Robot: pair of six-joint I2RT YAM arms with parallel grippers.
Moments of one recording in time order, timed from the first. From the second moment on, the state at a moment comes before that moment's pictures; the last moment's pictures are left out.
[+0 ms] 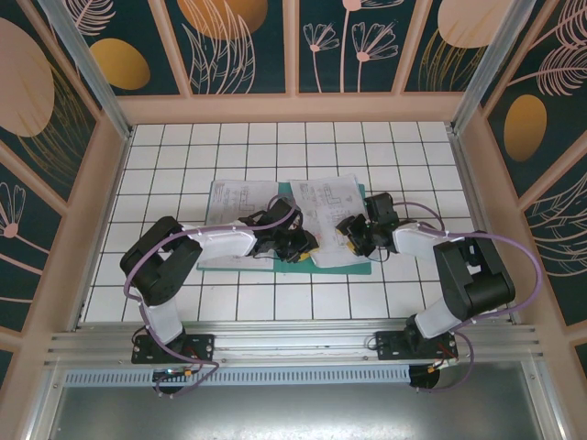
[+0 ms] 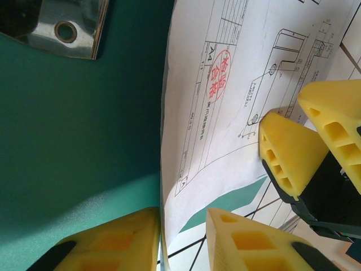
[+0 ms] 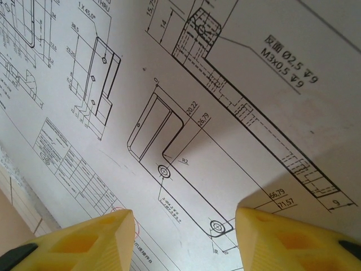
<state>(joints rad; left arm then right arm) -0.81 1.81 0.99 -0.09 0.38 -1.31 0.36 1.53 0.65 -0.12 -0.33 1.19</state>
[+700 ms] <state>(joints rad) -0.81 1.86 1.08 -0.19 0.46 -1.12 0.37 1.41 0.82 -0.30 -0.22 1.10</state>
